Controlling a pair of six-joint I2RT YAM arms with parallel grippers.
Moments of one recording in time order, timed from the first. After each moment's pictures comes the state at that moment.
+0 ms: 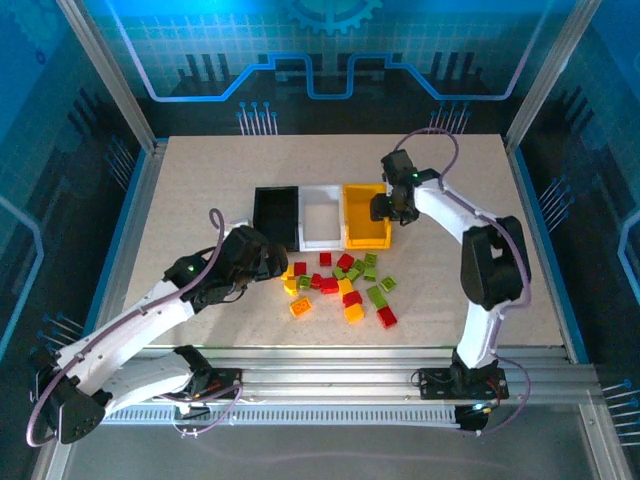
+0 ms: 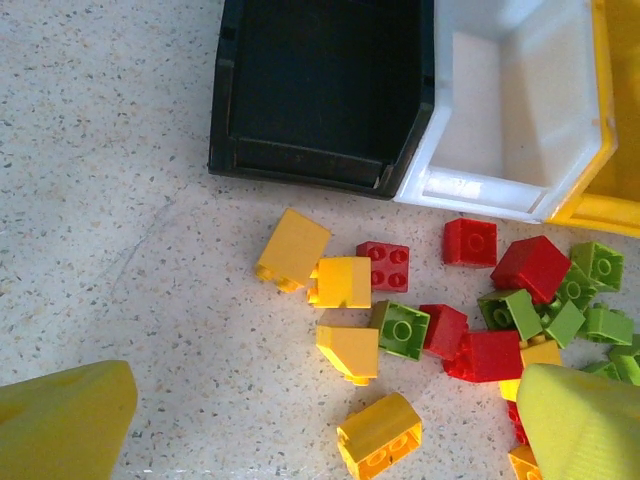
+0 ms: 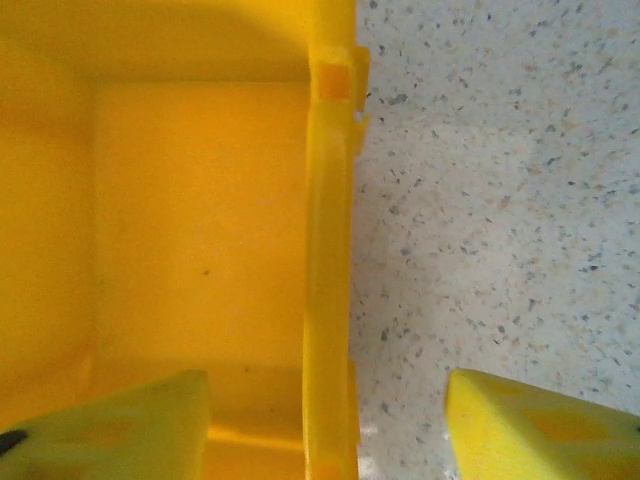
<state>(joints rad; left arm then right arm) -0.67 1.00 0.88 -0.80 -0.30 -0.85 0.33 1.84 1.43 -0.75 0.05 0.31</state>
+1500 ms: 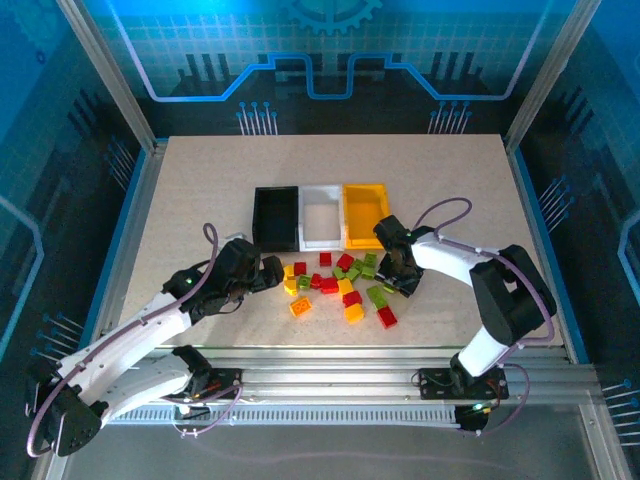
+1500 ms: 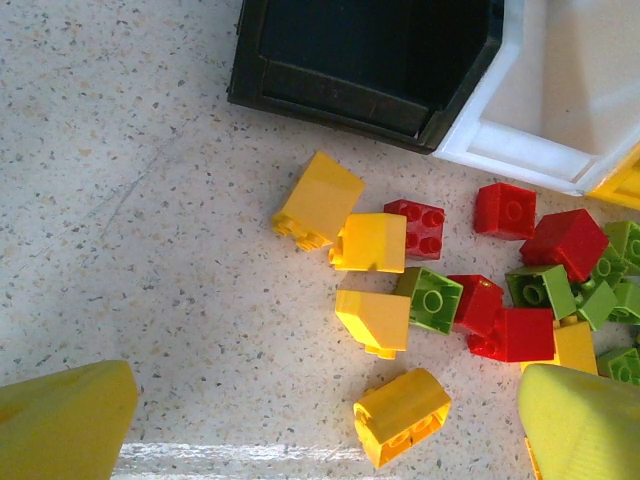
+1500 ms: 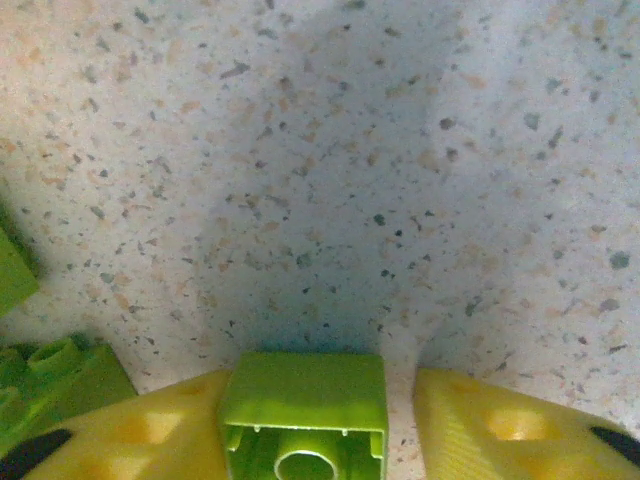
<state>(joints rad) -0.63 0.93 0.72 -0.72 -0.22 -0.90 0.50 1.63 0.91 -0.74 0.00 1.08</state>
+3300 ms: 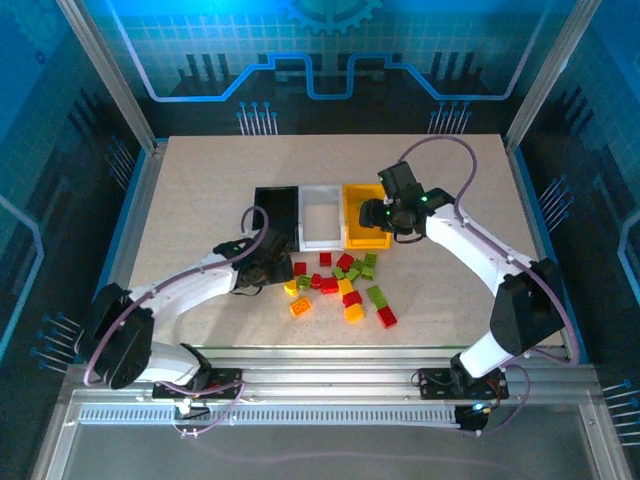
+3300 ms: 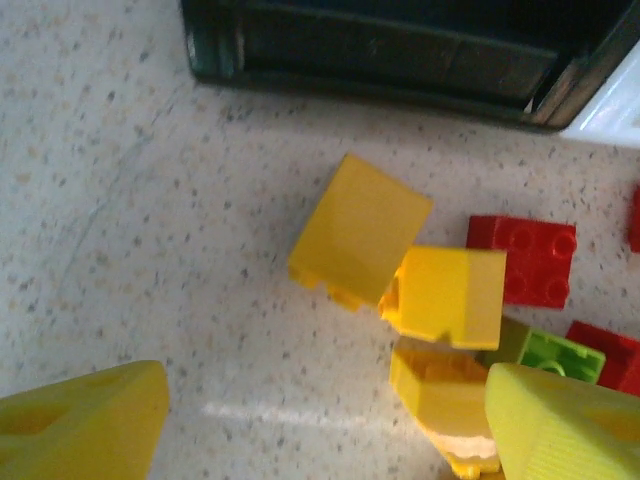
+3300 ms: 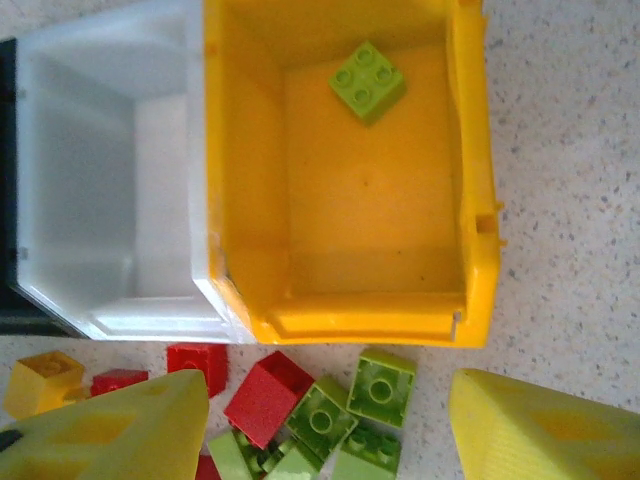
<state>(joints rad) -0.59 1.40 0.84 -0.63 -0.24 -0.79 0.46 1.56 1.26 -0.70 0.02 0.57</state>
